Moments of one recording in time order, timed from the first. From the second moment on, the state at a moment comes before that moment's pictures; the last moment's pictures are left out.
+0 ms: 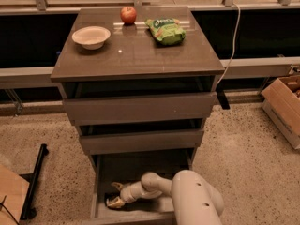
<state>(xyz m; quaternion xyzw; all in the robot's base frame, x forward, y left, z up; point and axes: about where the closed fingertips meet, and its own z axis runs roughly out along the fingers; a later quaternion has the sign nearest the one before) 0.533 0.187 0.101 -0.61 0.63 0.38 0.31</state>
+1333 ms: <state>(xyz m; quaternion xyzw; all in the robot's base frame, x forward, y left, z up) 0.533 0.187 0.105 -0.61 0.63 0.38 0.31</state>
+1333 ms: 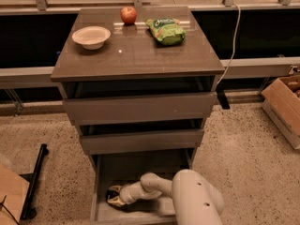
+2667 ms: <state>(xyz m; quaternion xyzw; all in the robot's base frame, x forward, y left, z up) 0.513 0.185 0.166 -0.62 0.60 0.39 0.32</state>
